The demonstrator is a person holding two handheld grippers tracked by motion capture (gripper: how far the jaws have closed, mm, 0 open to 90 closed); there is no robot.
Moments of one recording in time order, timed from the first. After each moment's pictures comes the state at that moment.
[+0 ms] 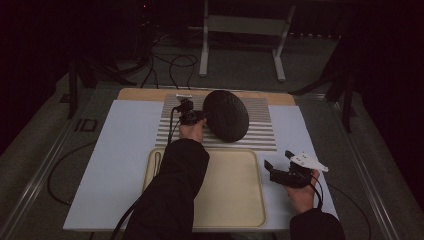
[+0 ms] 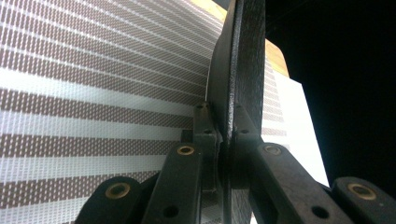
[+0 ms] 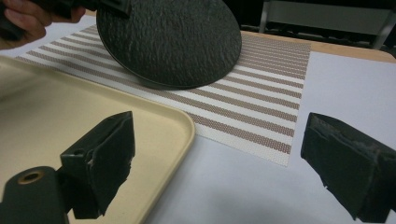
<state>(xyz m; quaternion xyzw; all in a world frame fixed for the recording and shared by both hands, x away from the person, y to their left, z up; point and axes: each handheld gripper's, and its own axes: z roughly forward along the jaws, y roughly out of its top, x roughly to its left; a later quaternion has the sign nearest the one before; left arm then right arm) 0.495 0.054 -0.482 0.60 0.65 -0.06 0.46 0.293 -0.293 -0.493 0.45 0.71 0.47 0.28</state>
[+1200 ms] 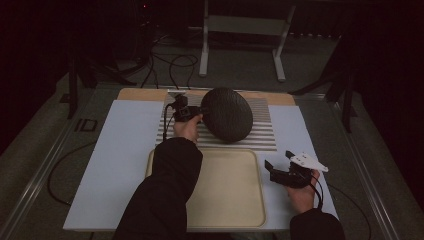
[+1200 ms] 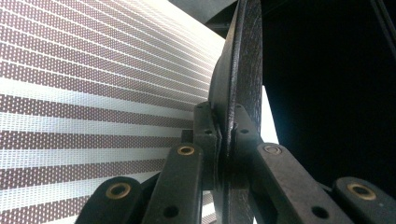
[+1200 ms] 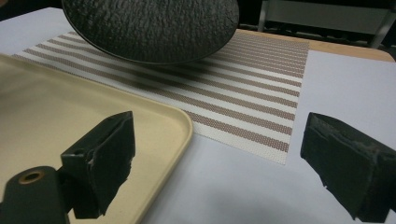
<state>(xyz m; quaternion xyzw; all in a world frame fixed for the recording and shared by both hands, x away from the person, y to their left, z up) 0.484 0.072 -0.454 0.58 0.64 -0.10 0.49 0.293 -0.293 -0.494 0.45 0.71 0.46 0.29</state>
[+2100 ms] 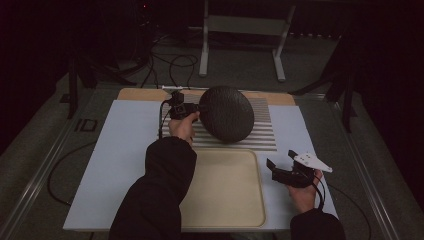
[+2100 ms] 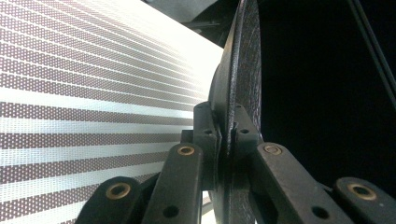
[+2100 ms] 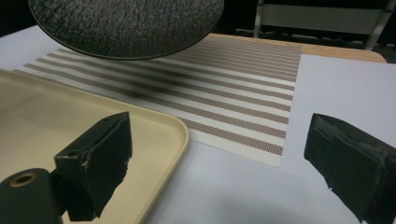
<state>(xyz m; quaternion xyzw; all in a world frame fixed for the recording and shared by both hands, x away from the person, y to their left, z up) 0.477 0.084 -0.435 0.59 0.61 -0.12 0.51 0.291 -0.298 -0.490 0.46 0.69 0.48 0.29</state>
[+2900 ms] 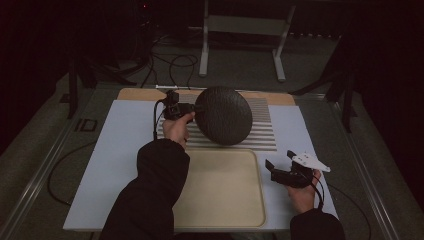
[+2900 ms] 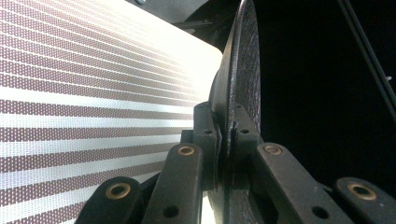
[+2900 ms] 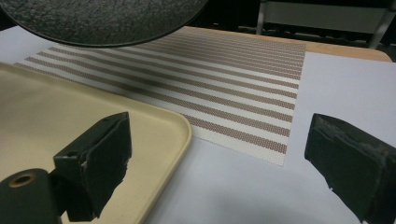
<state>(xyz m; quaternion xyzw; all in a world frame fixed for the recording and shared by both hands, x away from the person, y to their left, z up) 0.463 0.098 -0.421 0.60 0.60 -0.12 0.52 0.292 -0.295 -0.492 0.46 0.70 0.47 0.28</state>
